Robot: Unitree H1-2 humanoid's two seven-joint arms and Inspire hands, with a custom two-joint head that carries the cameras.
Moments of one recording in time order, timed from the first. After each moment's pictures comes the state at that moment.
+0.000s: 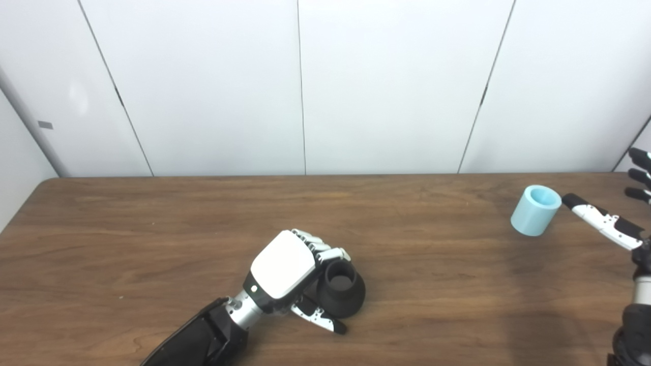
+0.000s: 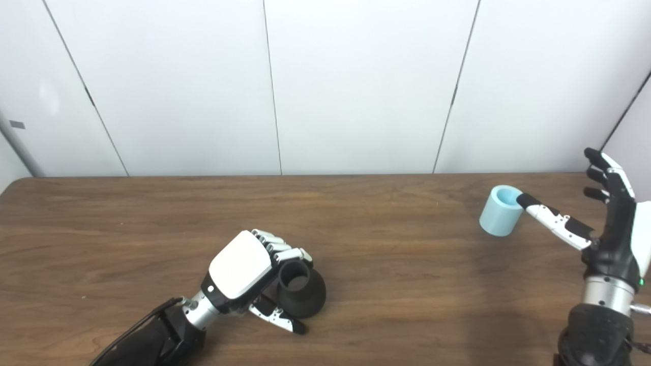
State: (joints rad) left arm -0.43 0.31 -0.63 0.38 1.16 -0.44 0.60; right arm -0.13 -0.26 -0.37 -0.25 -0.36 0.18 -0.25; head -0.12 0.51
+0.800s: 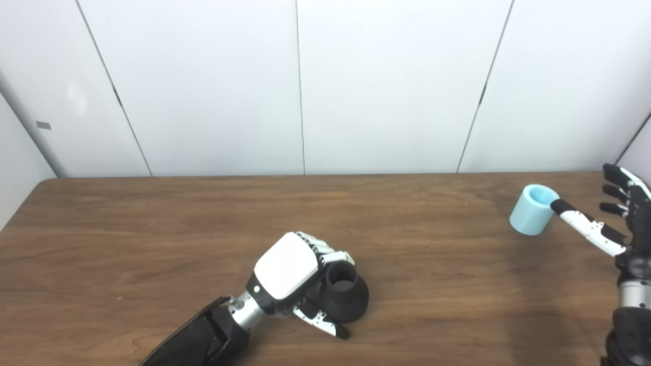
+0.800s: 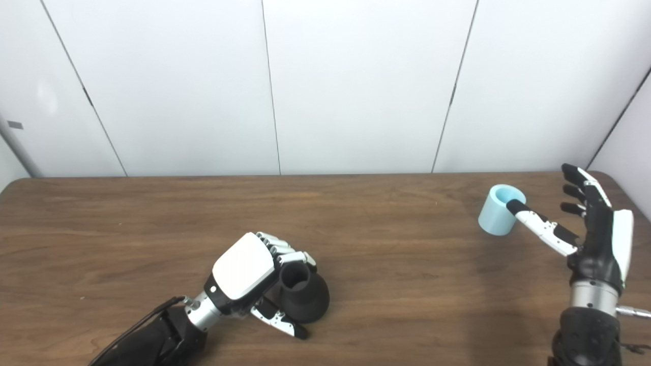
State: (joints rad) left arm -0.43 0.33 -0.66 0.38 1.03 -0.45 0.52; right arm -0.12 -0.26 -0.34 -0.21 -0.31 0.20 -0.23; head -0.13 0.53
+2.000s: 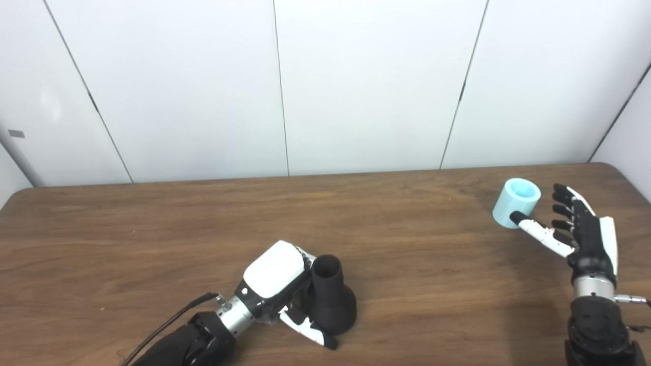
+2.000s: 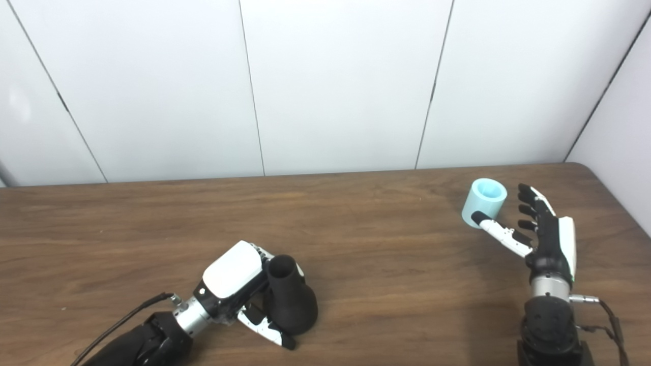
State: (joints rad) left arm -0.46 0.38 -0.75 0.37 0.79 -0.45 0.36; right arm -0.18 -0.27 -0.28 0.05 -0.27 0.20 -0.22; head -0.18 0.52
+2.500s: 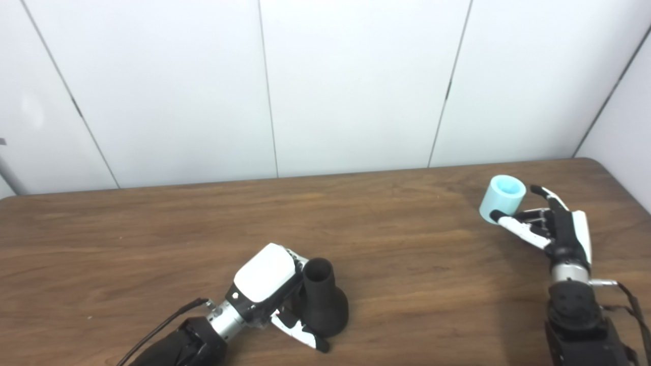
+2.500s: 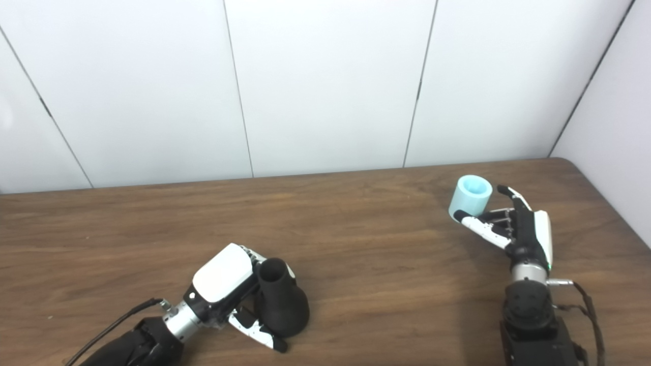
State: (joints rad) left arm -0.46 0.39 -0.76 0.37 0.79 -0.45 0.37; right arm -0.28 -0.29 -0.28 0.22 -0.24 0.22 -0.24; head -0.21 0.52
